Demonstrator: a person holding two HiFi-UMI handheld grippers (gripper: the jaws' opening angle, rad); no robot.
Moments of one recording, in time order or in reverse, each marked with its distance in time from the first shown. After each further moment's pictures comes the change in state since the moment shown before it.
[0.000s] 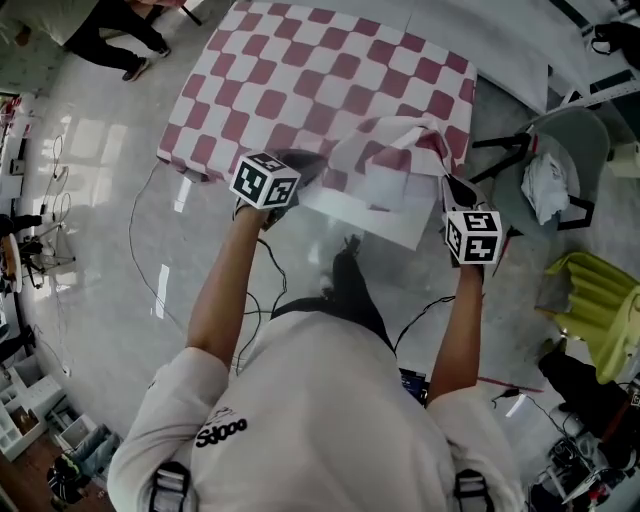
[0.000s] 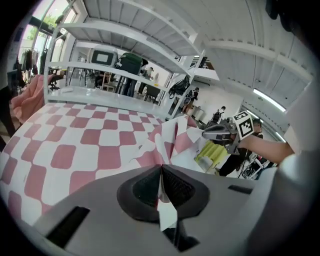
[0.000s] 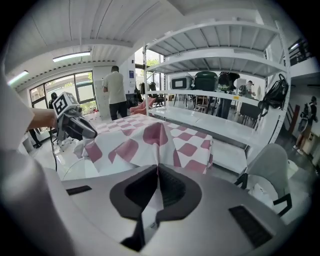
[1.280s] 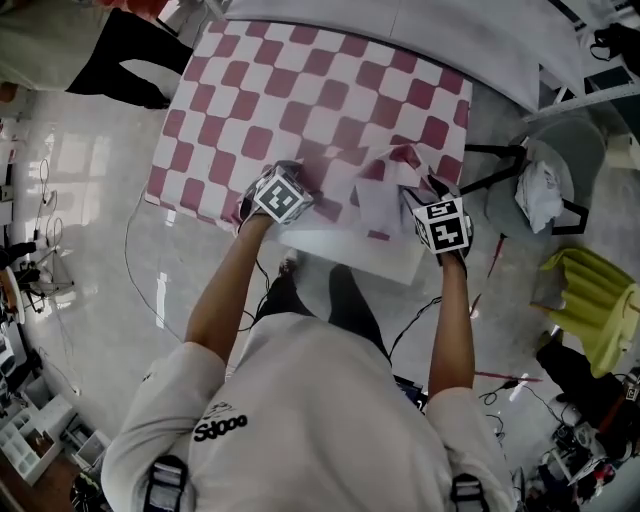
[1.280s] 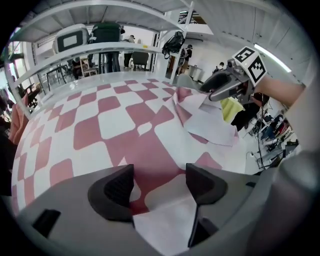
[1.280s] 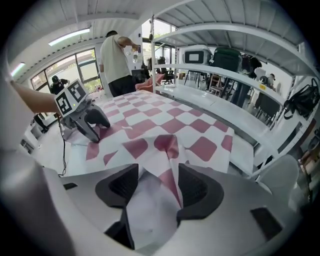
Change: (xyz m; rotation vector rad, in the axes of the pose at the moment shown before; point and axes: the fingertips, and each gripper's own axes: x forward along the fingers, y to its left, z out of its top) left arm 0.084 0.101 -0.029 0.261 0.371 0.069; right arm 0.115 -0.001 0.007 -0.095 0.276 0.071
